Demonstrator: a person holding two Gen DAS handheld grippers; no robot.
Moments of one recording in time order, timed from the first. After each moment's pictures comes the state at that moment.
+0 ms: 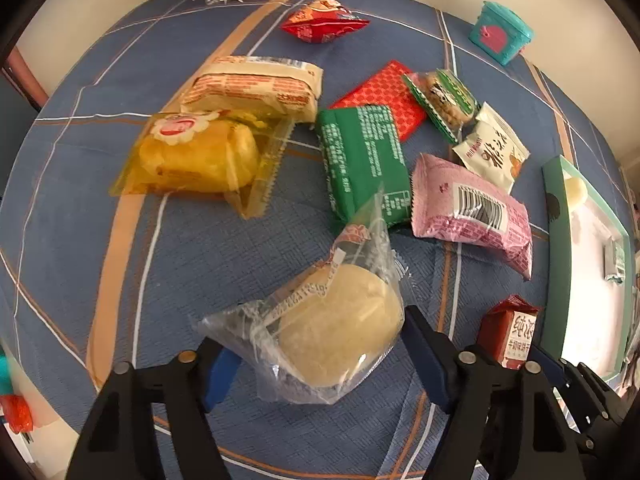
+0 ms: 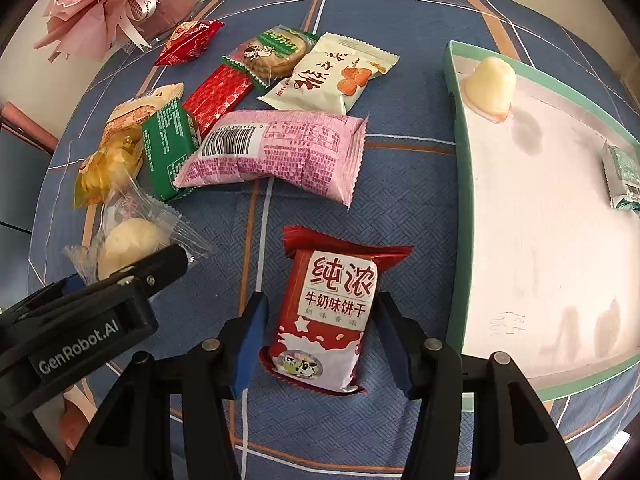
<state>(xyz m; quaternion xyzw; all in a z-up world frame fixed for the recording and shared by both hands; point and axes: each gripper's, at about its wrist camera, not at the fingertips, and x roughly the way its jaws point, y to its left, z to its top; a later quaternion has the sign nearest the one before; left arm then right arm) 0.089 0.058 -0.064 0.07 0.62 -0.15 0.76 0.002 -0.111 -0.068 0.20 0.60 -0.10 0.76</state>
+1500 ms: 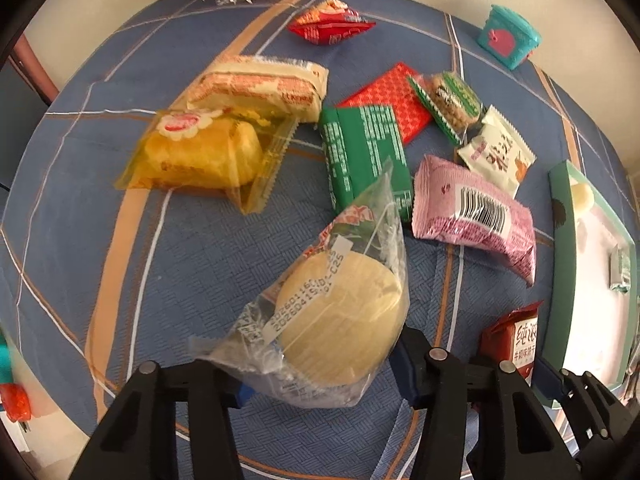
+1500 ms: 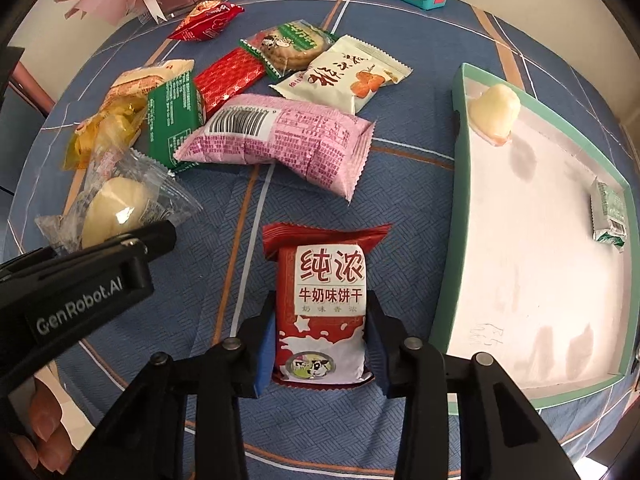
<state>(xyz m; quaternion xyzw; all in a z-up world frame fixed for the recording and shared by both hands) 0.083 0.048 -0.063 0.07 0.62 -0.13 0.77 -0.005 -0.070 -0.076 0.12 0.61 -0.10 0.78</state>
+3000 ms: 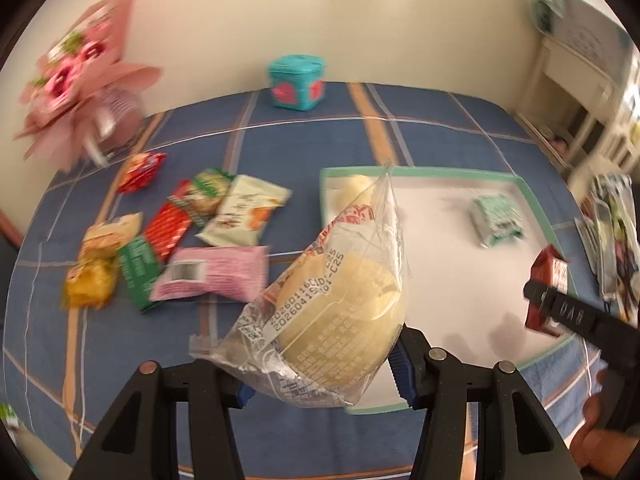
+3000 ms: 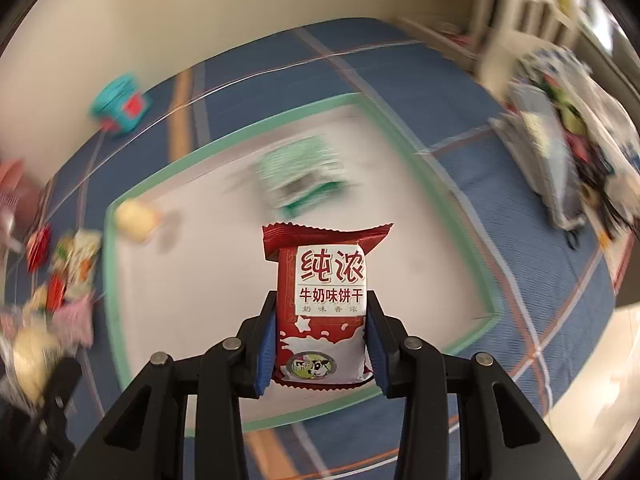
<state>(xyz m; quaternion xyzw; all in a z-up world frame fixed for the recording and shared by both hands) -0.037 -0.107 0.007 0.17 0.47 -0.29 0.82 -0.153 -0.289 -0.023 0.31 0.48 -0.38 0.73</state>
